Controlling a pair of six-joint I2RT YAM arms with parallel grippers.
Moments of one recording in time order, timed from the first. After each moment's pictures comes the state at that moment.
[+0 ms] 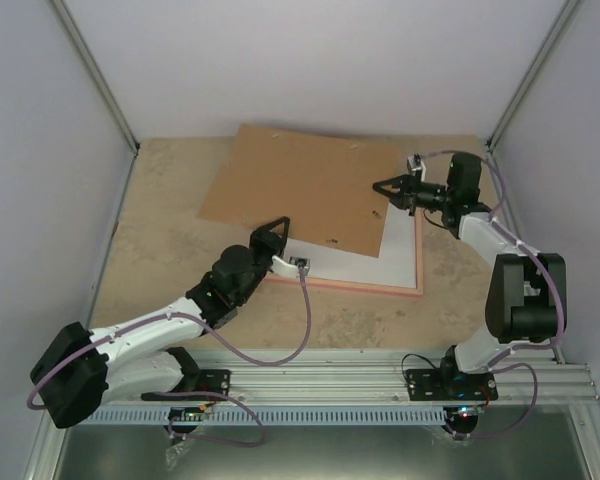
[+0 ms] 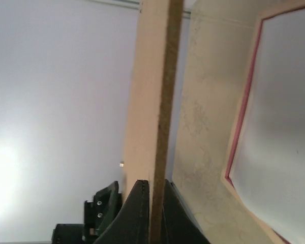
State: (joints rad) left arm -0.83 1.07 0.50 0.54 -0.36 1.71; right arm 0.04 1.61 1.03 0.20 -1.17 1.01
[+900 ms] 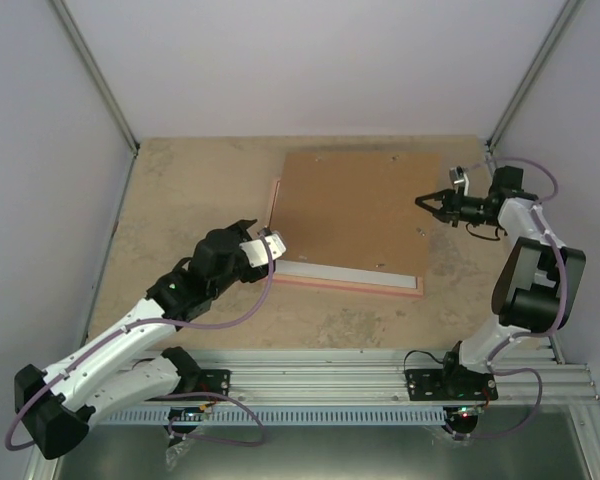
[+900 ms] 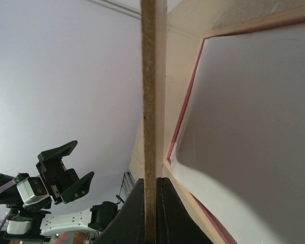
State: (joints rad) left arm -0.75 0.87 0.72 -0.29 -0.23 0.64; right arm -0.26 1.69 1.20 -0.69 -1.34 0.04
